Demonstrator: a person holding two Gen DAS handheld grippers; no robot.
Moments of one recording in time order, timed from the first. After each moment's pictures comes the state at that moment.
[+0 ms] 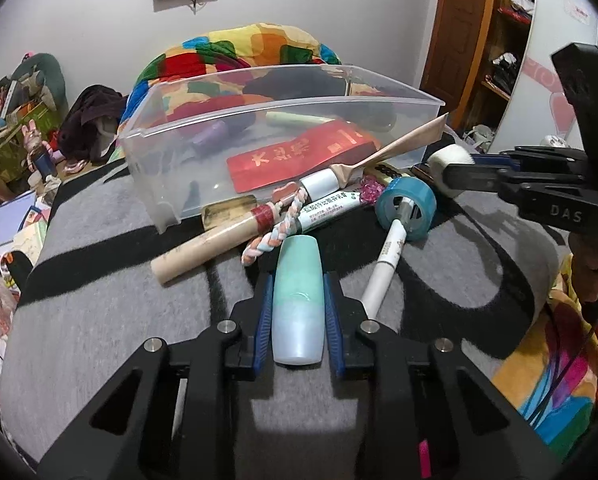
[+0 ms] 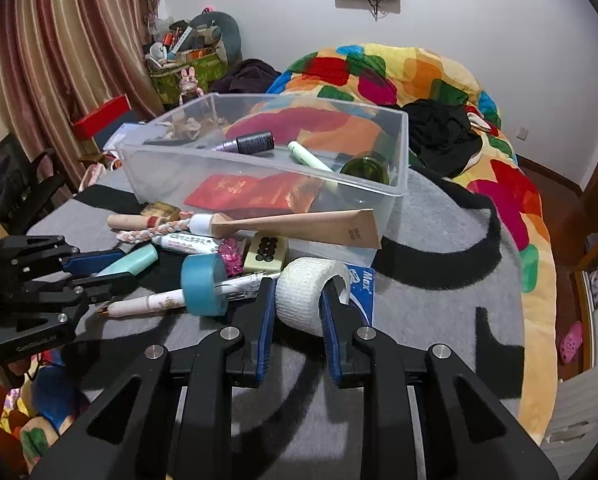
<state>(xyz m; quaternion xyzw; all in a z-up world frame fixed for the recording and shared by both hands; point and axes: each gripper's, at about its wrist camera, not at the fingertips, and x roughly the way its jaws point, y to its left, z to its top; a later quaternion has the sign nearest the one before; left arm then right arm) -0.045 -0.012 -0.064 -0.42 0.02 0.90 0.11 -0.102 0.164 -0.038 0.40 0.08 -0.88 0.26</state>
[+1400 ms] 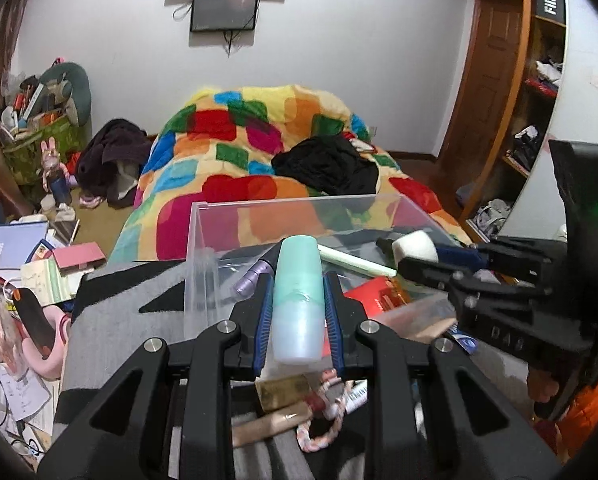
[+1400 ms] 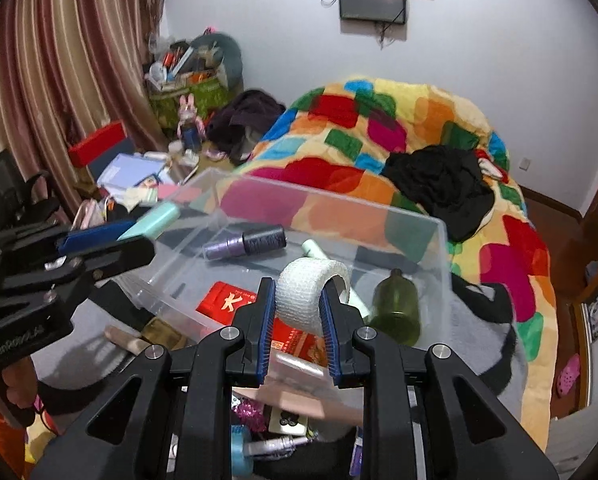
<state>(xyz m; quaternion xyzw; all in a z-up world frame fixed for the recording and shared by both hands) -0.135 -0.041 0.009 -0.34 -0.03 0.94 0.07 -0.173 0.099 0.003 0.37 0.08 -0.89 0.26</state>
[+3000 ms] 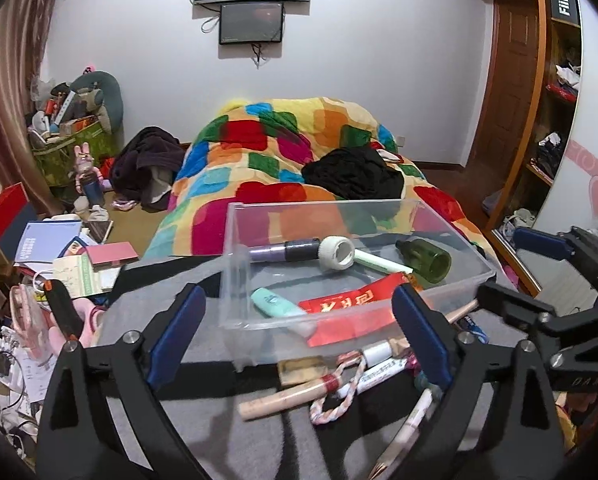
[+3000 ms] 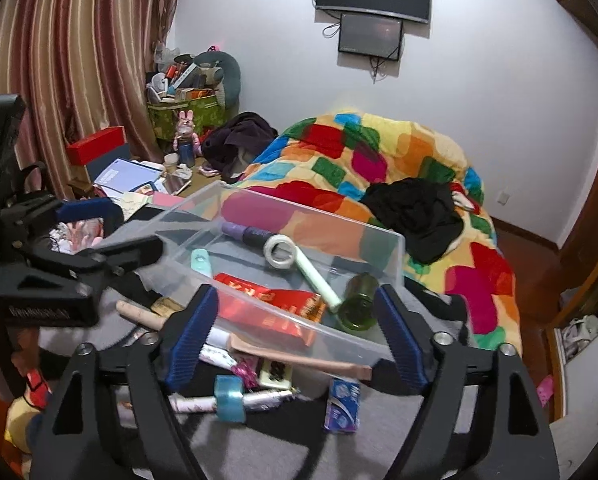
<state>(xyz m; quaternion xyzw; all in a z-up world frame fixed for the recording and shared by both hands) -0.093 -0.042 0.019 -0.32 -0.02 0.95 0.01 -0.108 0.125 0.032 0.30 0.12 -0.92 0.24</state>
